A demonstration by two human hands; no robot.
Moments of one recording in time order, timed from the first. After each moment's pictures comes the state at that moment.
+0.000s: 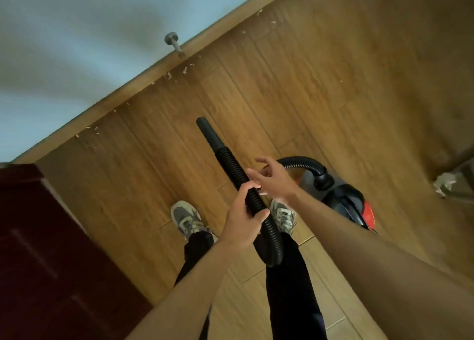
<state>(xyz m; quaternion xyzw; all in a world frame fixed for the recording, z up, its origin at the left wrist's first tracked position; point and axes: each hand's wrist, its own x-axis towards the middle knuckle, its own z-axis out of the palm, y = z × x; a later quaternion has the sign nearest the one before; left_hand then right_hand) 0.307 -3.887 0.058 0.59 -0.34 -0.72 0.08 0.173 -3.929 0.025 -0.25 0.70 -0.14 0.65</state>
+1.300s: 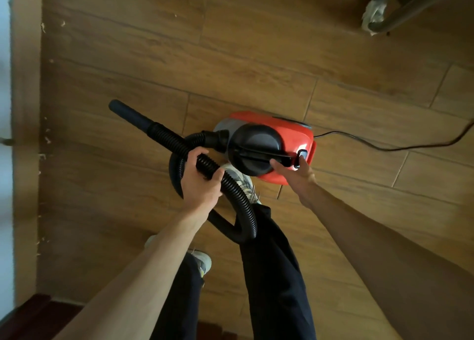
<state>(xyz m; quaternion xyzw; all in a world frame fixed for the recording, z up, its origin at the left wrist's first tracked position) 0.089 -3.832 -0.026 0.61 -0.52 -0.59 -0.05 -0.032 -3.647 -0.101 0.23 0.77 -0.33 0.49</state>
